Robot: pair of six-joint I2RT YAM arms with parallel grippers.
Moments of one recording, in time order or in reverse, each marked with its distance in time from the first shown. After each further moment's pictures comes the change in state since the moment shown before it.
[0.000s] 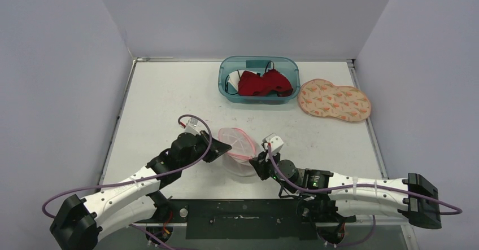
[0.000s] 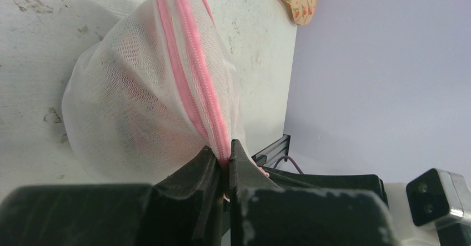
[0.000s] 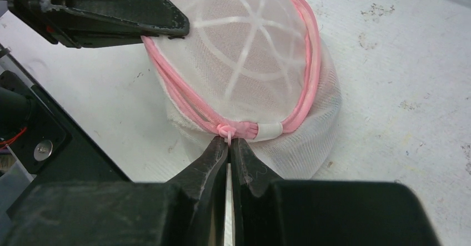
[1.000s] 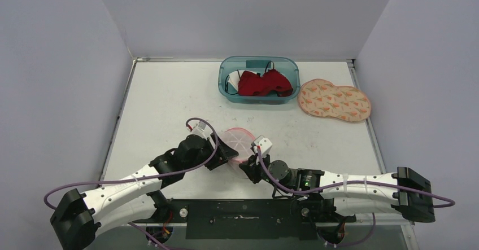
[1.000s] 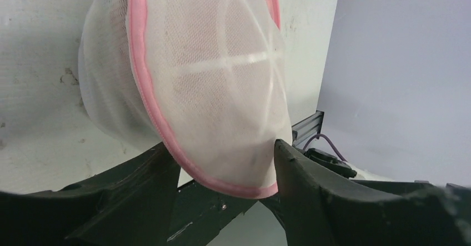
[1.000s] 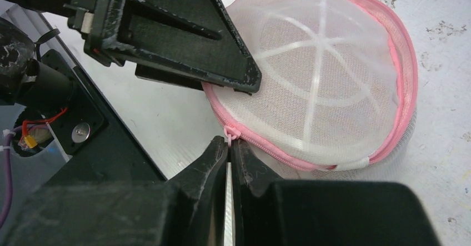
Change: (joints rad) left arm -0.096 0.019 0.048 -0.153 -0.006 0.033; right arm 0.038 0.111 0.040 0.103 -0.090 -0.025
